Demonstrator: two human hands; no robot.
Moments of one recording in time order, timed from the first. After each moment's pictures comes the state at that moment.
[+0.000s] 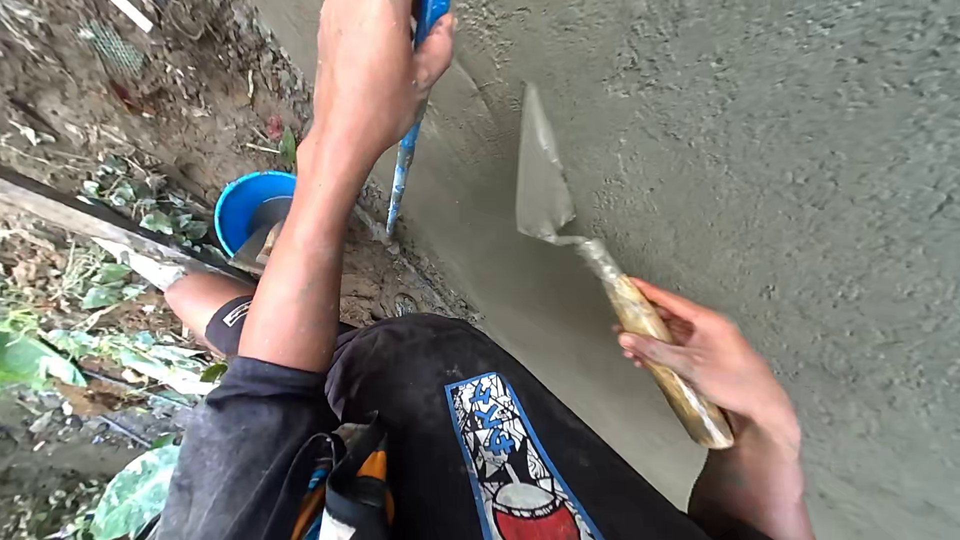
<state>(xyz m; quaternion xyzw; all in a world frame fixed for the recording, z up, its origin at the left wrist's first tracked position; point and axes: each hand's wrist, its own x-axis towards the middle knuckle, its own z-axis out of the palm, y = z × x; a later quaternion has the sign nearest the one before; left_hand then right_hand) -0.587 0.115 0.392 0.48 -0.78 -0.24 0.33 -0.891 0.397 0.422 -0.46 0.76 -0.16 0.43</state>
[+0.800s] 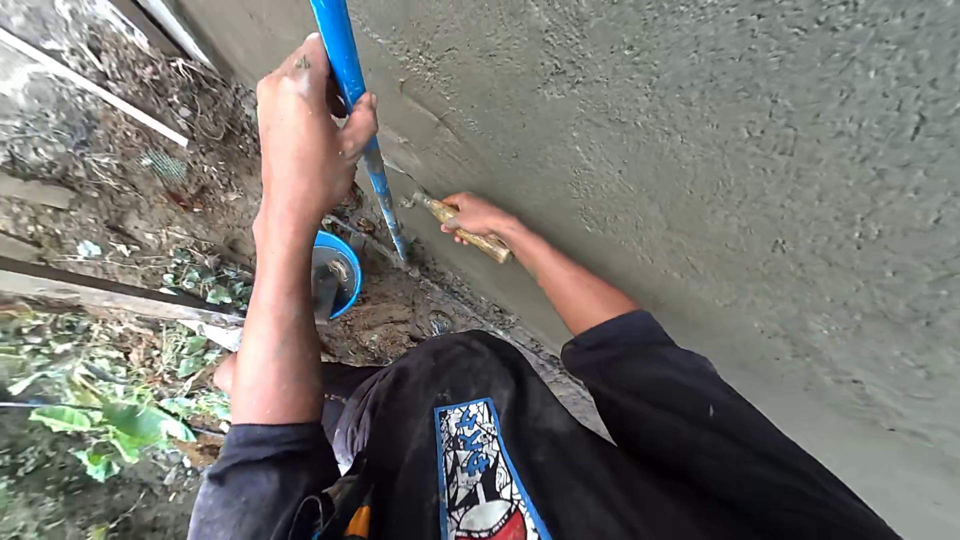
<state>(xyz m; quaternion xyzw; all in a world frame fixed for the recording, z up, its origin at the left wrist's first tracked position) -0.569 0.099 0.391 0.42 -0.84 -0.18 0.30 -0.804 0.154 0.234 -0.48 0.67 -0.09 0.56</state>
